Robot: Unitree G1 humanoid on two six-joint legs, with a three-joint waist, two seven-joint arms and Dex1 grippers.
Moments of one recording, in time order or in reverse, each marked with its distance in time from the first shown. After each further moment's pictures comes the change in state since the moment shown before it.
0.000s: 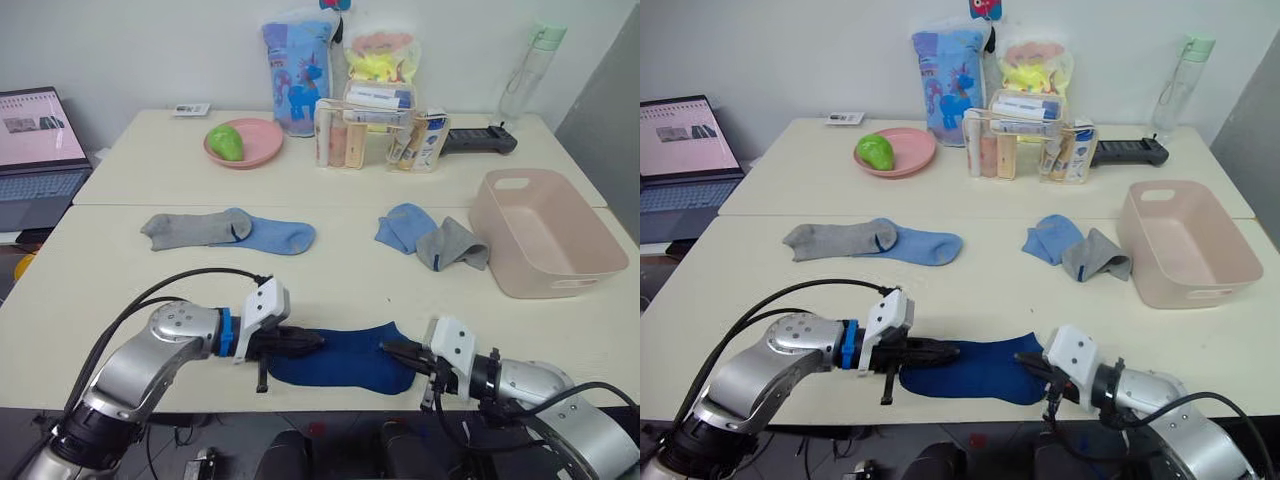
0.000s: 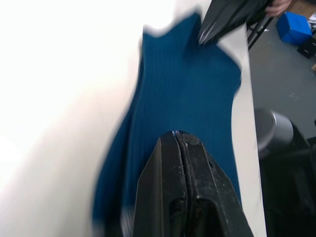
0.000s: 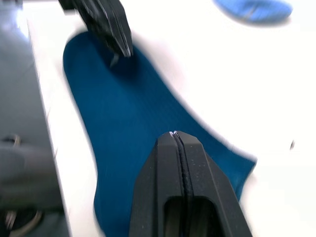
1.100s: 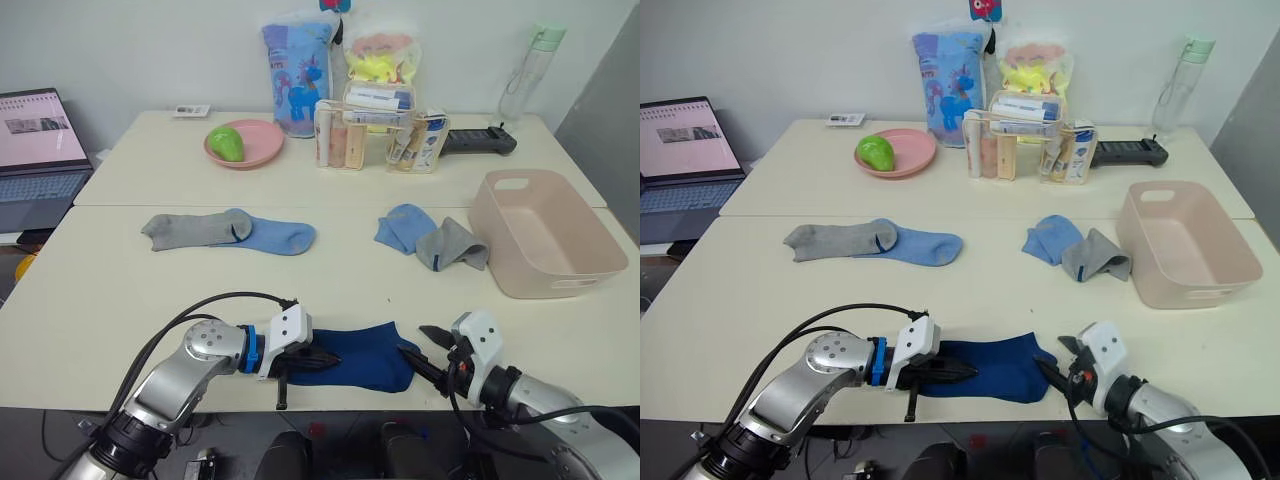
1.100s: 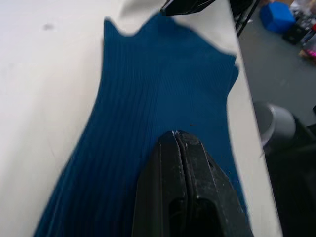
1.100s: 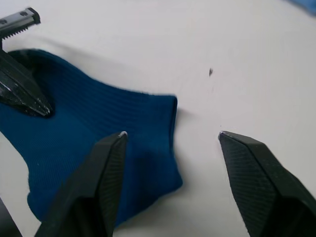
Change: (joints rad) left arm 0.056 -0.091 -0.124 0.114 0.169 -0.211 -0.018; right arm 0.177 0.180 -0.170 0.009 0.088 0.162 -0.171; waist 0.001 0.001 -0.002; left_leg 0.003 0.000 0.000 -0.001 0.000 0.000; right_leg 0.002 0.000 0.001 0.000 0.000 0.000
